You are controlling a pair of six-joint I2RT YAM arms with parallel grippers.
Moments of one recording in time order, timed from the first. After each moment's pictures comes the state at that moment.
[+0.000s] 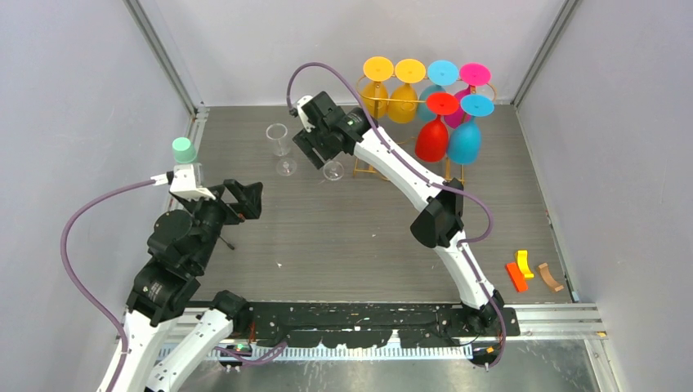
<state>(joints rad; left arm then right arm) -0.46 0.49 0.95 -0.54 -0.30 -0.34 0.81 2.32 2.51 -1.04 0.19 -0.08</state>
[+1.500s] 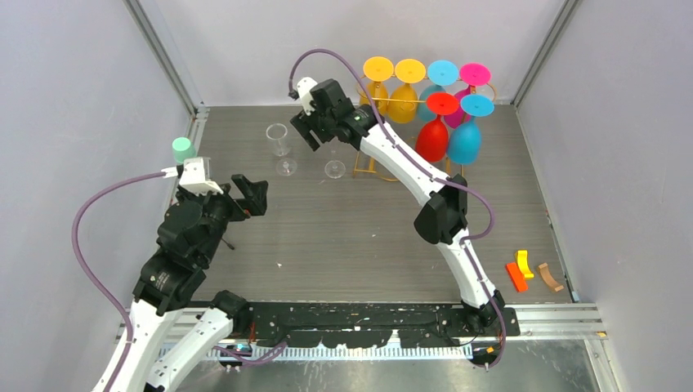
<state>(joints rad) -0.46 0.54 0.94 -0.54 -0.30 -0.35 0.75 2.32 2.46 -0.75 0.11 -0.19</state>
